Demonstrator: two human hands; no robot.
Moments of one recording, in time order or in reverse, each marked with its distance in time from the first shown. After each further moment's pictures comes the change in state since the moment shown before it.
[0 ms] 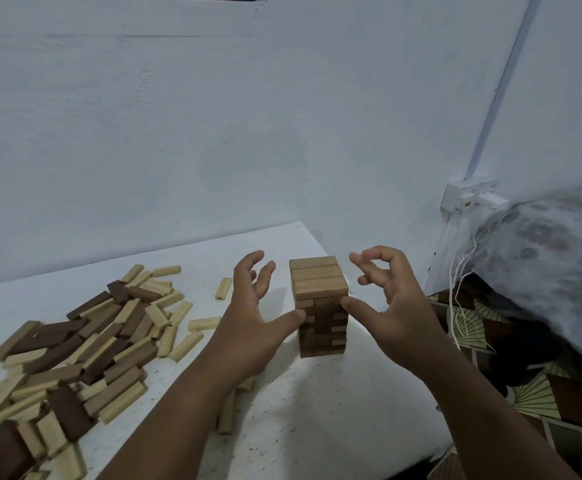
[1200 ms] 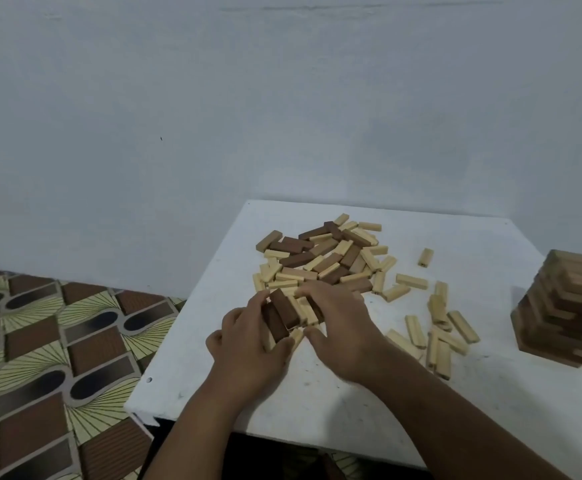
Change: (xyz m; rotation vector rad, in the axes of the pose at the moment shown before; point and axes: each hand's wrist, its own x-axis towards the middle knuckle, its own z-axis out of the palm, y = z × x) left_hand -0.189 -0.125 -0.183 0.436 0.451 -0.412; right_hand -0.068 -0.121 0.287 -0.297 -0.604 -0.342
